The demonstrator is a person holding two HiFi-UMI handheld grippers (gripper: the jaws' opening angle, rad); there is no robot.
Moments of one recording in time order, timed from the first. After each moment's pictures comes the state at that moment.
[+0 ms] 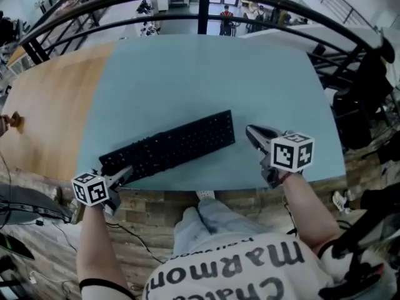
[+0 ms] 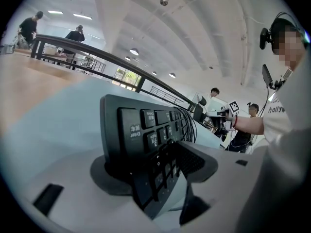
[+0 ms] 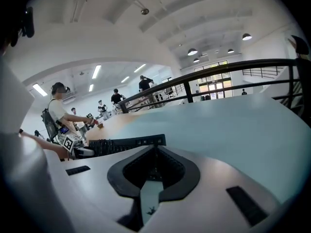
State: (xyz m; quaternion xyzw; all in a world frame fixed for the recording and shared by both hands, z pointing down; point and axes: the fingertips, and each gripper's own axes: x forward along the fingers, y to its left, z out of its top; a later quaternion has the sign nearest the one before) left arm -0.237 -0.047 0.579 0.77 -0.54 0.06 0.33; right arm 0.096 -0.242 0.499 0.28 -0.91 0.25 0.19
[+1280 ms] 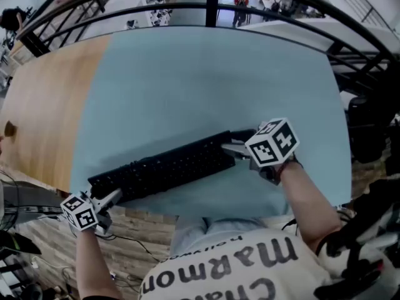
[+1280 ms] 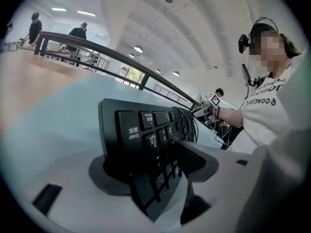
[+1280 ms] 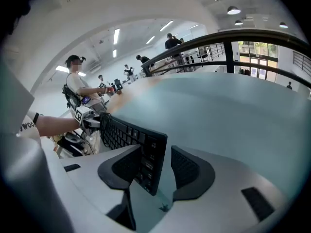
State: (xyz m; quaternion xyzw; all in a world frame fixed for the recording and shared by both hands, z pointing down) left arm -0.233 -0.053 0.583 0.75 -0.55 0.07 0.35; right arm 0.027 -0.290 0.569 0.05 -0.89 0.24 0.38
